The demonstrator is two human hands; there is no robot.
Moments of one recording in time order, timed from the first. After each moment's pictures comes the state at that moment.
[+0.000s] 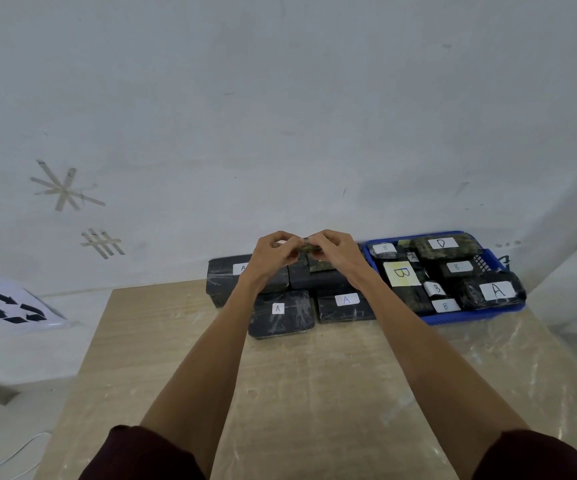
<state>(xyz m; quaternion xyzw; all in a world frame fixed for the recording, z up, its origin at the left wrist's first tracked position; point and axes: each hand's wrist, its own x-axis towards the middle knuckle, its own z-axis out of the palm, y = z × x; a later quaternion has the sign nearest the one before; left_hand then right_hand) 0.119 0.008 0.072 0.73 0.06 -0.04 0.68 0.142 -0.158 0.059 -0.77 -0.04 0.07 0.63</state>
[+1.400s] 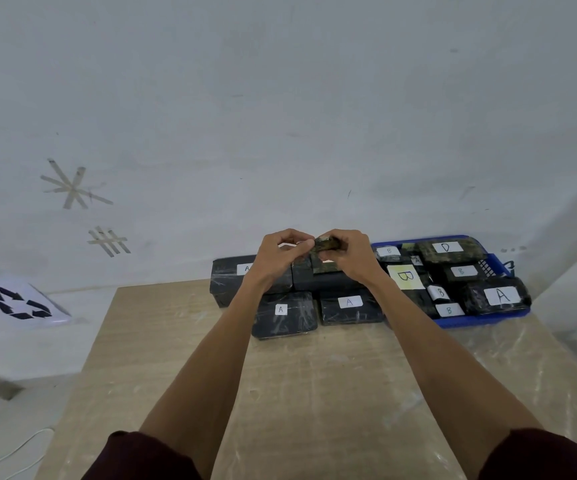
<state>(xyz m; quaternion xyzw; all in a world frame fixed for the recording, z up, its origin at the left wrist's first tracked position) 0.113 0.009 0.075 0.76 -0.04 0.01 0.65 0.145 -0.179 0.061 -0.85 -0.20 -0.06 0.48</state>
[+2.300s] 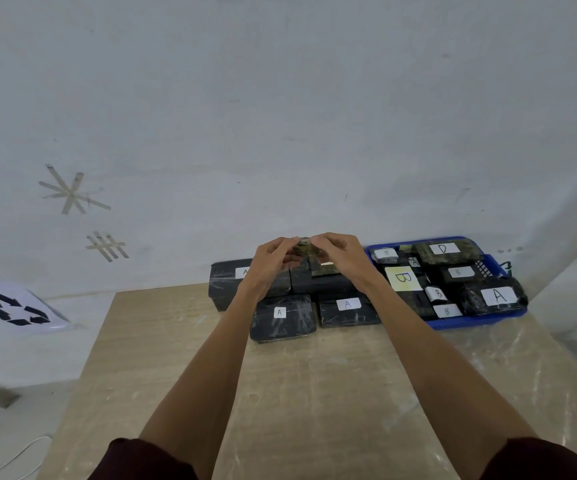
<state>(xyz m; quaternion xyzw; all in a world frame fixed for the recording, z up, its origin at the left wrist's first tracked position) 0.112 0.012 0.069 0.67 0.03 -0.05 0.74 0.133 -0.165 0.071 -0.75 -0.10 0.06 0.65</state>
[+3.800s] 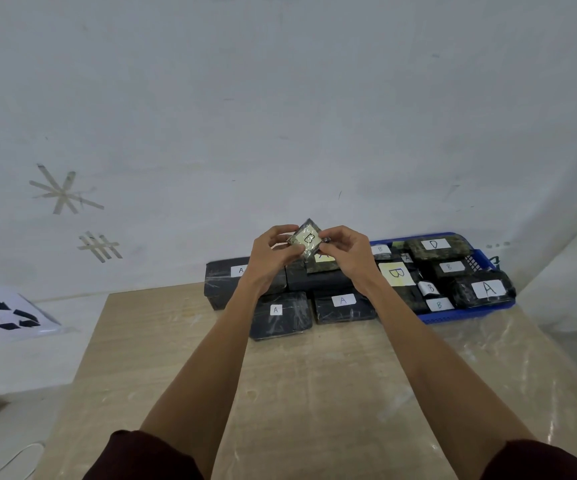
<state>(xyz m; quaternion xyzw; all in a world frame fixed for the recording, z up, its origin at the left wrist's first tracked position) 0.106 0.006 0.078 0.69 0.01 0.00 0.72 0.120 -0.176 0.064 -0.72 -0.06 -0.03 0.69</state>
